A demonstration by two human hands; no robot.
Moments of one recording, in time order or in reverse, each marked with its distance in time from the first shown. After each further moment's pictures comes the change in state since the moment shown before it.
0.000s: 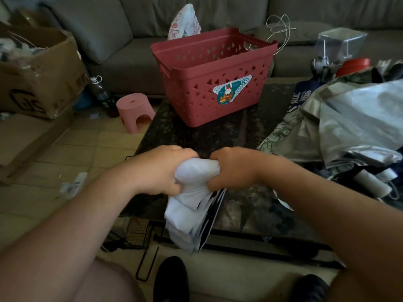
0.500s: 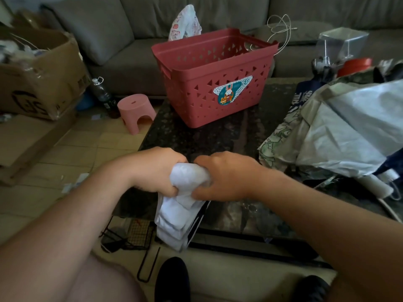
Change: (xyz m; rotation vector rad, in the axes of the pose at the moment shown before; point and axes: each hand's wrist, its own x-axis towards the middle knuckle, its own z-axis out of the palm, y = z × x) left_hand 0.001 -0.004 -0.013 0.013 -0.149 -0.099; right_hand -0.005 -0.013 0.022 -0.180 0.223 -0.175
